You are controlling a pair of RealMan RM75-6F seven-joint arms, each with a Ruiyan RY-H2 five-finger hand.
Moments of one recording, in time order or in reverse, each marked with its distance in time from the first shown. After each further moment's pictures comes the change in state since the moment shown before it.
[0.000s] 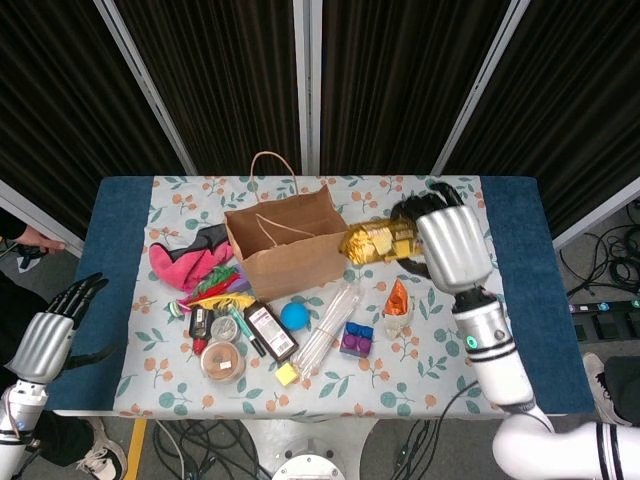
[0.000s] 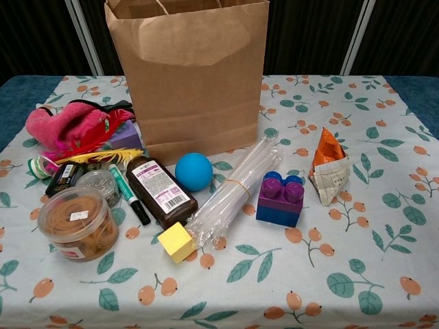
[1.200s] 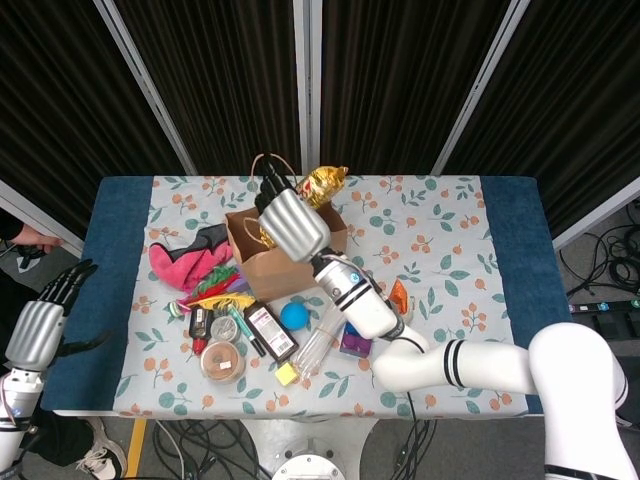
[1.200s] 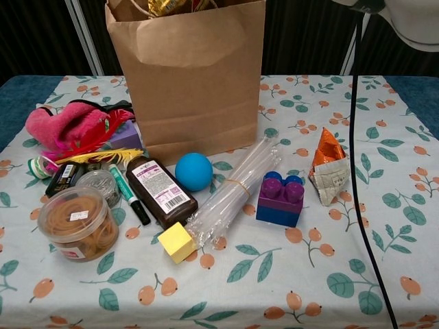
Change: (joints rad) left arm -0.023 -0.022 -0.041 0.058 -0.033 -0.008 -0.082; right arm 0.527 -0.379 -0.119 0.599 0.112 -0.256 -0.575
